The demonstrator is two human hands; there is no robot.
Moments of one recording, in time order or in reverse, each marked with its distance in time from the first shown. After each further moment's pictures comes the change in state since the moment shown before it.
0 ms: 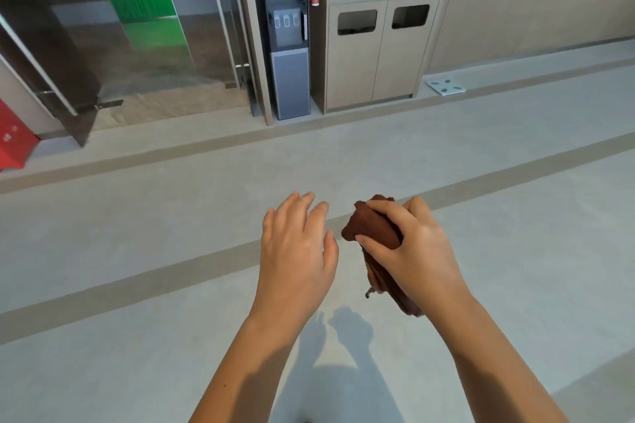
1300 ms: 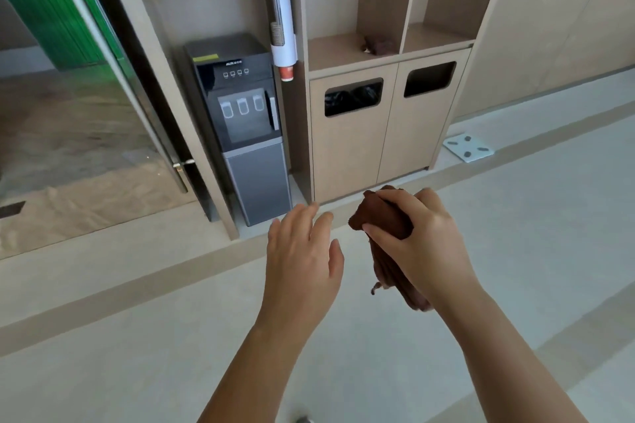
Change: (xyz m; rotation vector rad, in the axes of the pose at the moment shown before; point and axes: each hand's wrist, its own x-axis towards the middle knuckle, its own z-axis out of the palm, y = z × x) left_hand 0.909 -0.239 0.392 0.039 -0.080 0.018; right_hand 0.981 0.187 0.163 0.011 0.129 0.044
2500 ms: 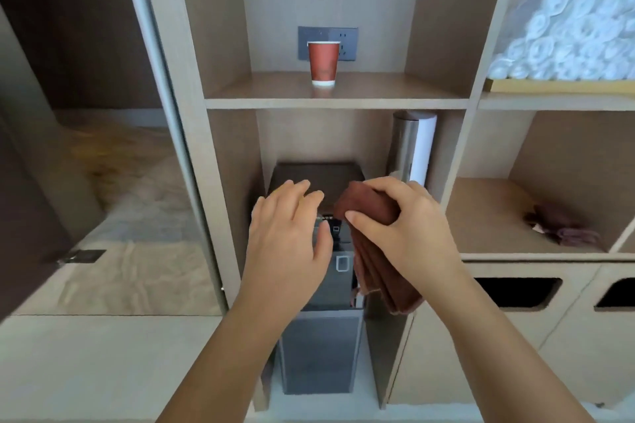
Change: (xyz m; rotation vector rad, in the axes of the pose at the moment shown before) left_hand 0.541 -0.256 0.024 0.143 0.437 -0.119; right_hand 0.601 -0.099 0.239 0.196 -0.161 -0.446
